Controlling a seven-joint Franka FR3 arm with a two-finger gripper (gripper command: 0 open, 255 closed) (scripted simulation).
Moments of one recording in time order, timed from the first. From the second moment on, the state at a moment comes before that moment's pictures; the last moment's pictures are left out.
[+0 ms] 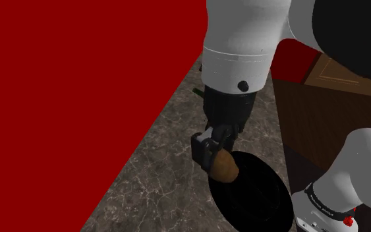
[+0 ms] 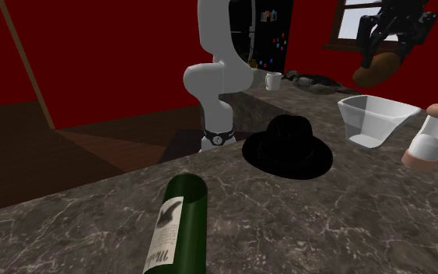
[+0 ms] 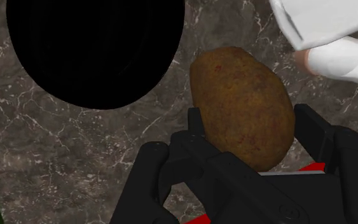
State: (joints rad) arm 0.39 -0.35 0.49 -1.99 0.26 1.64 0.68
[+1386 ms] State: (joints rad) arm 0.42 -0.33 0.58 -2.20 0.30 1.88 0.73
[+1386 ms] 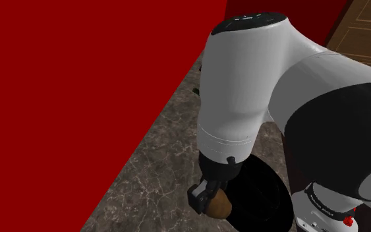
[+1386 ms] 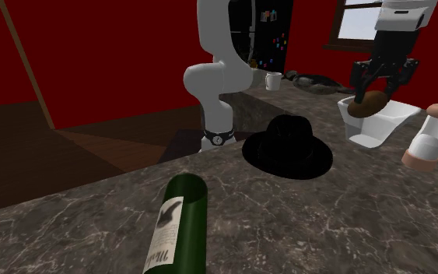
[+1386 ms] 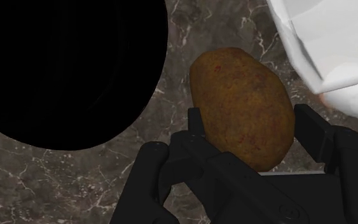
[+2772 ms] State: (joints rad) arm 0.42 -0.22 0.63 -2.39 0.29 2.18 0.72
